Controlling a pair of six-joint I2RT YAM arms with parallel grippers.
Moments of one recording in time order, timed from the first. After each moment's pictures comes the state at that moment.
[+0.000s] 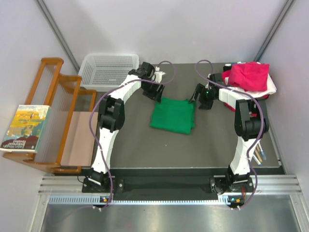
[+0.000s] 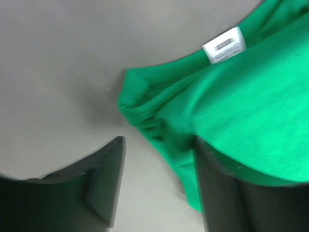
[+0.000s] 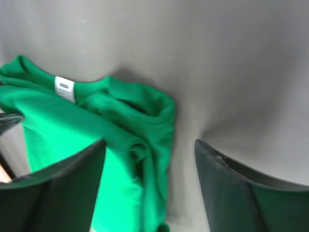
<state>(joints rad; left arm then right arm) -0.39 2.42 2.18 -0.88 0.39 0.18 0.14 1.96 1.35 -0.39 -0.34 0.53</state>
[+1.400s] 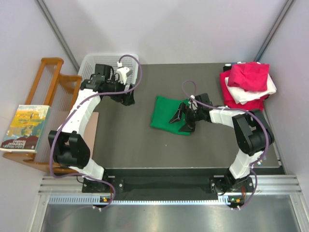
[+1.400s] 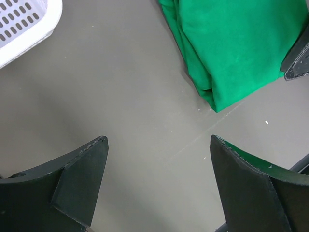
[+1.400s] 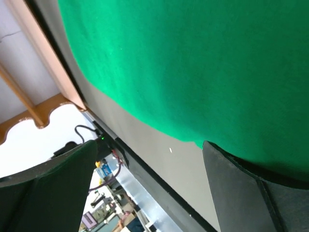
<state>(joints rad) -0.15 1.57 1.47 -0.80 0.45 0.26 0.37 1.75 0.91 -0.10 -0.69 0.84</state>
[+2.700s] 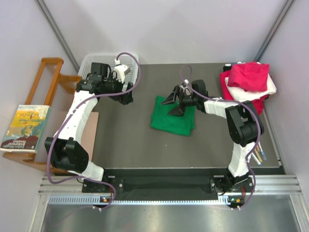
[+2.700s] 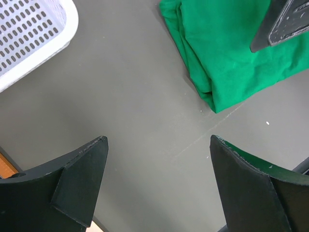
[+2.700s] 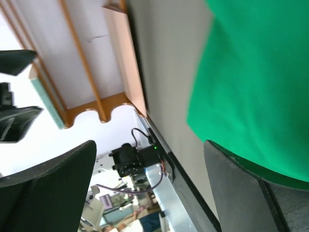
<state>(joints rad) -0.15 1.51 1.50 -0.82 0.43 0.29 0.37 1.91 1.13 0.15 -0.87 1.05</state>
